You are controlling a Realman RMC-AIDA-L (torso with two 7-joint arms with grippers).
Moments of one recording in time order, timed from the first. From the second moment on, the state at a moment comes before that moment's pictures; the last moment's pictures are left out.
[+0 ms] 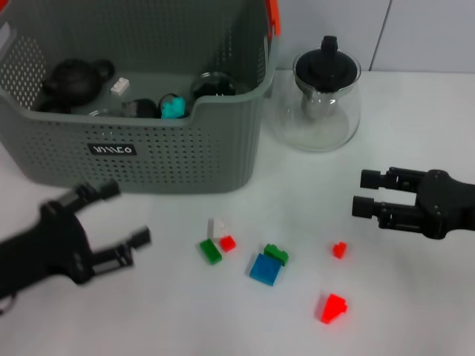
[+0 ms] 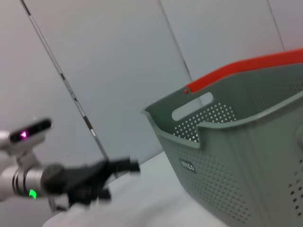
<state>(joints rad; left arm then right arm) -0.24 -2.17 0.42 0.73 1.94 1.78 -1.02 0.48 2.07 -0.61 -0.69 -1.98 -1.76 1.52</state>
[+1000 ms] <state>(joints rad) -0.43 -2.17 0.52 0.29 2.04 1.26 -0.68 0.48 2.07 -0.61 -0.69 -1.98 -1.75 1.52</state>
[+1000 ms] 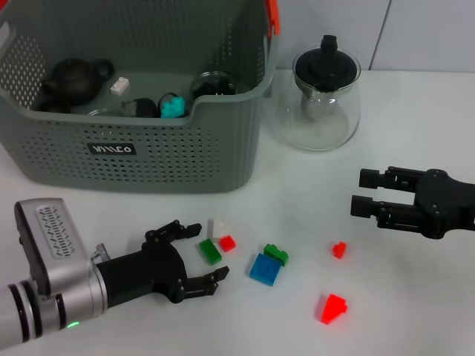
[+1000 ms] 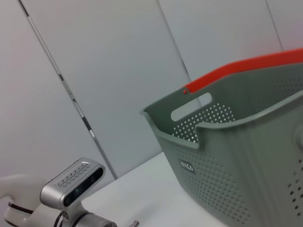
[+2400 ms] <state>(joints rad) -0.41 -2.07 0.25 0.65 1.90 1.96 -1.26 0.47 2.07 -0.61 -0.69 -1.98 -1.76 1.52</state>
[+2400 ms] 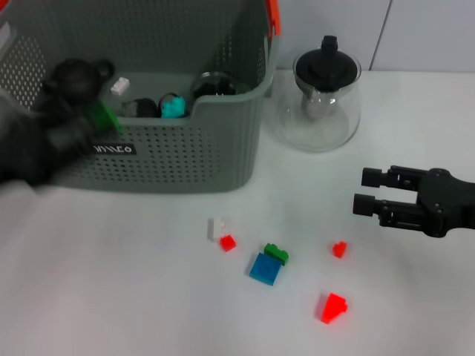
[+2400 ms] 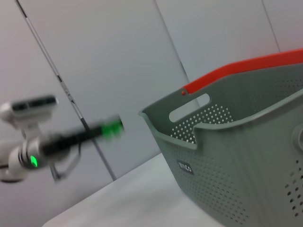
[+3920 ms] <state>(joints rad) -0.27 -2.15 0.43 0.77 1.80 1.78 -1.17 0.48 2.07 -0.61 -0.69 -1.98 -1.74 1.52</state>
